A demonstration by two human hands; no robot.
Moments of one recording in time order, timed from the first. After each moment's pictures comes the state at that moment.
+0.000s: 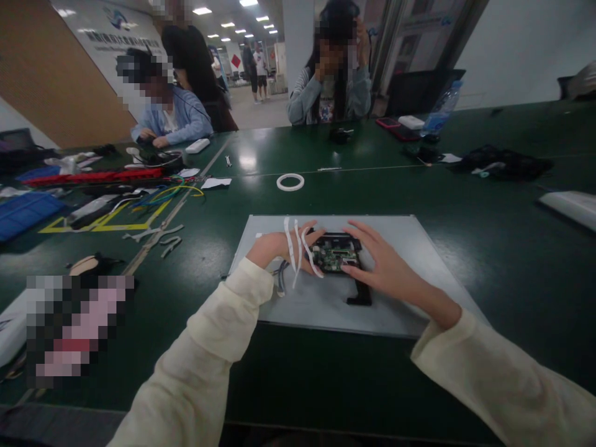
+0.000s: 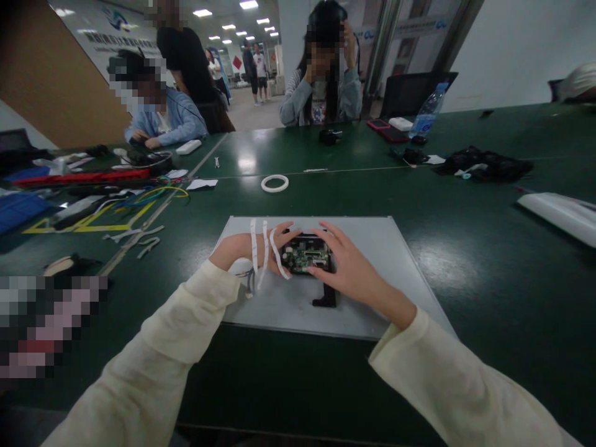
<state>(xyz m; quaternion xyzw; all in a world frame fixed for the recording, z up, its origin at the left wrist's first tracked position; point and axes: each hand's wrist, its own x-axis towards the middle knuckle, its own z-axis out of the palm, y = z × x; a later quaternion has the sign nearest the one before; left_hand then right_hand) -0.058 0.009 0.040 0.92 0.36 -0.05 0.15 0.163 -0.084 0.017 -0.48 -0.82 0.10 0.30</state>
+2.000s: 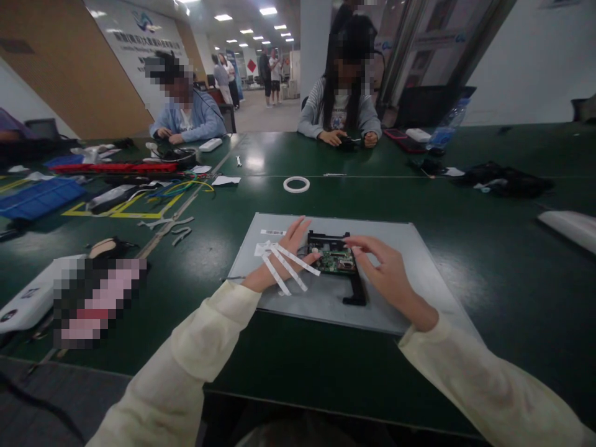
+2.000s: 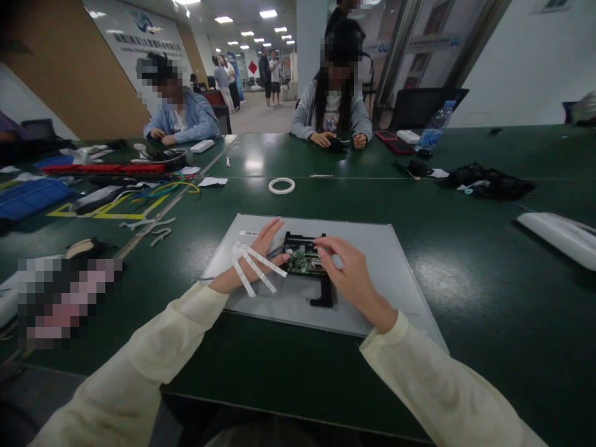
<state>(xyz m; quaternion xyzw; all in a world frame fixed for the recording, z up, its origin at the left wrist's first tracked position) -0.074 -0.041 0.004 0.85 0.39 0.30 0.18 0.155 -0.093 0.023 -0.47 -0.76 0.12 0.43</state>
